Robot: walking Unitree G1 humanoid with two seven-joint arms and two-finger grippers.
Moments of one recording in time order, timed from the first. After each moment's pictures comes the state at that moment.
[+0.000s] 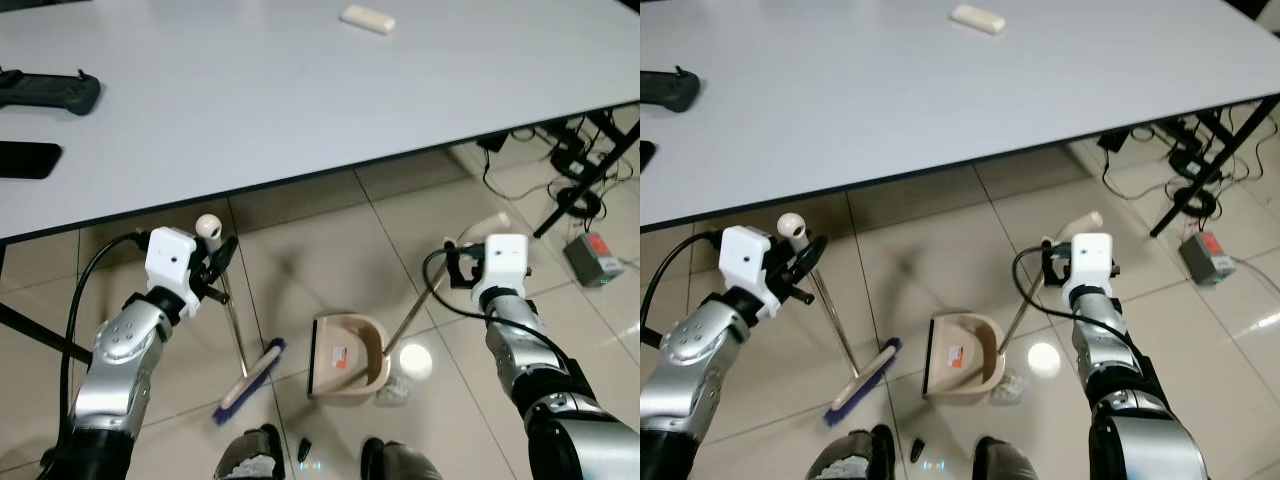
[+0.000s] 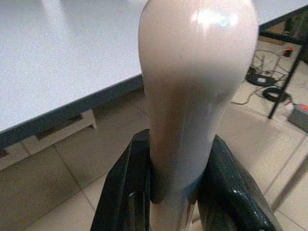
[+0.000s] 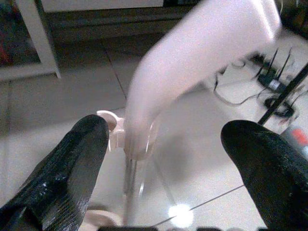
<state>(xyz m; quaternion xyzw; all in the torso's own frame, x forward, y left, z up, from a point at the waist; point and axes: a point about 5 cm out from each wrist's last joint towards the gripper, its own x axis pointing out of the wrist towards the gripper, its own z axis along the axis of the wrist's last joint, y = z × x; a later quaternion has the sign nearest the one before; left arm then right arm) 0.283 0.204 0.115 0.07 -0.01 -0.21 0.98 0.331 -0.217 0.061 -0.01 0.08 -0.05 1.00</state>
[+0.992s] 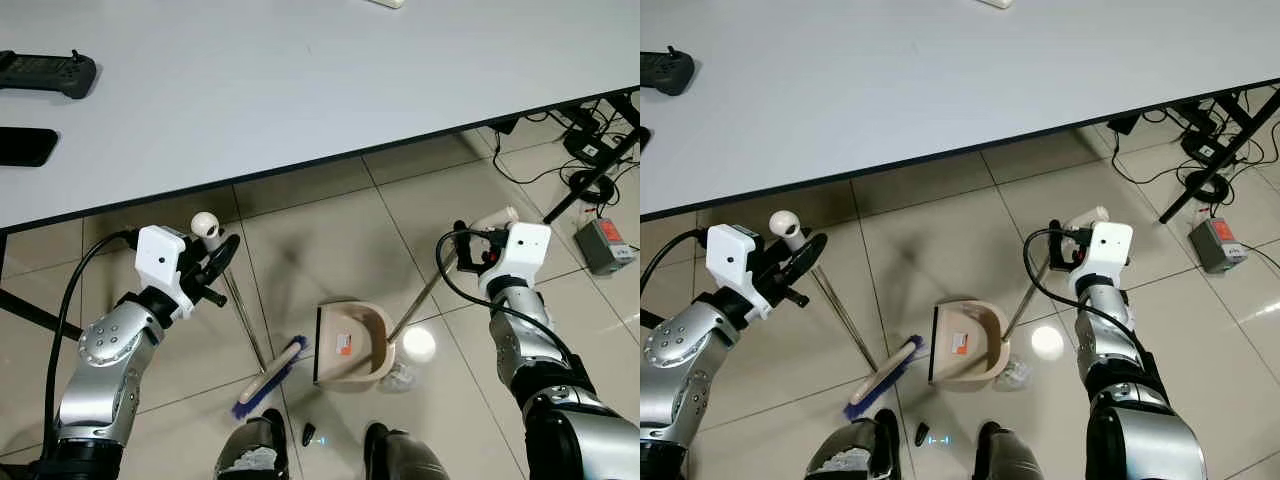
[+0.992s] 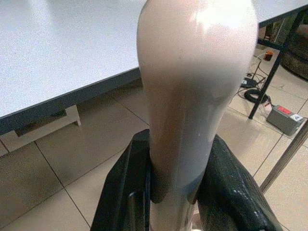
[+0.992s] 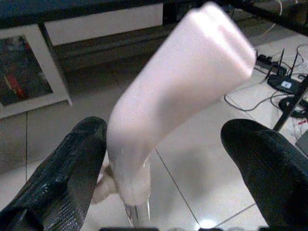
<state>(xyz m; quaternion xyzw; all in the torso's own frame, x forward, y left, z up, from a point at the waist) 0.277 0.206 0.128 0.05 -0.03 -0.23 0.97 0.337 -0.222 0.080 0.03 0.01 -0.06 1.00</state>
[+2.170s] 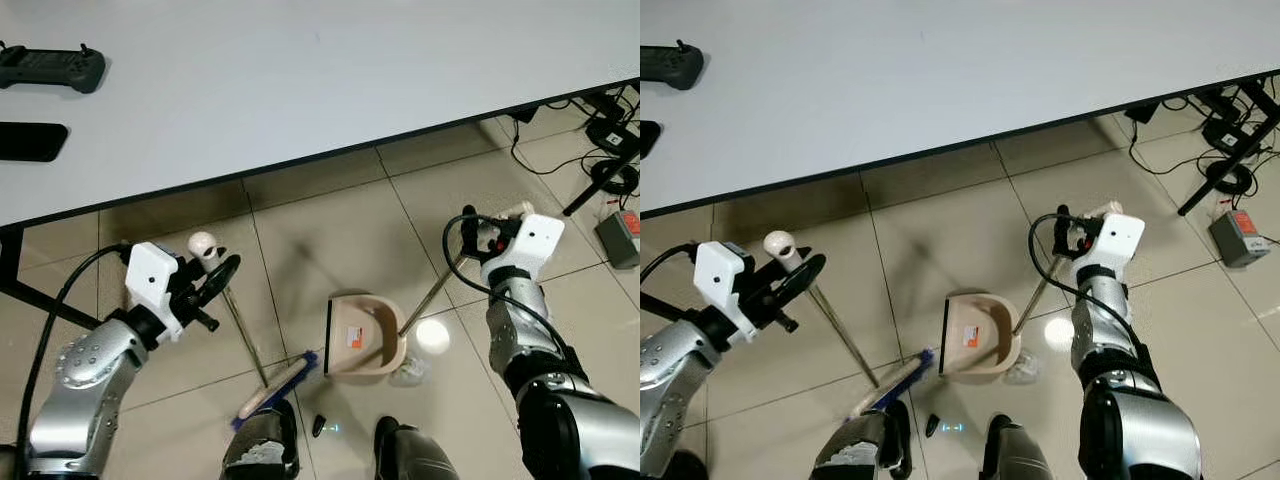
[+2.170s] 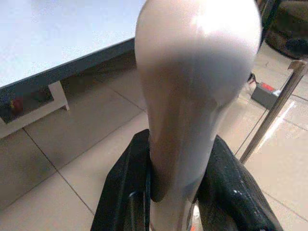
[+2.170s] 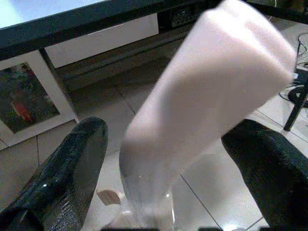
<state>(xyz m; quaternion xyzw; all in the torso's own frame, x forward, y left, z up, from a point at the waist) 0.253 0.212 0.130 0.06 0.00 -0.28 0.96 0.344 -0.221 0.091 0.07 -0.03 -0.08 0.99</state>
